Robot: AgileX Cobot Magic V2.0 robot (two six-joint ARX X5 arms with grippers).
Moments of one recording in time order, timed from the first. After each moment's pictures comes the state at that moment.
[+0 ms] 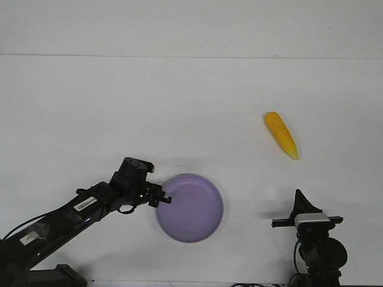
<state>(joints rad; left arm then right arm) -0.55 1.42 0.79 -0.21 0.25 -0.31 -0.02 0.00 0.02 -0.10 -0.08 -0.03</state>
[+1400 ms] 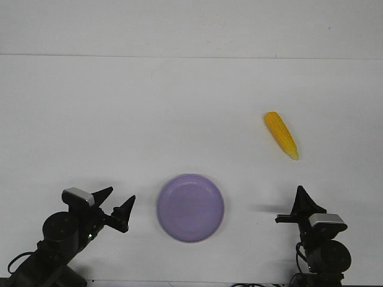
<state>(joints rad) -0.53 0.44 0.53 -0.31 0.00 -0.30 -0.02 0.01 0.05 -0.03 -0.08 0.30</state>
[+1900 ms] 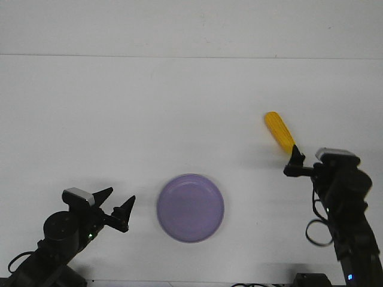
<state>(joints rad) -0.53 0.44 0.53 -0.32 0.00 -0.30 -0.02 0.85 0.79 -0.29 -0.06 0.15</state>
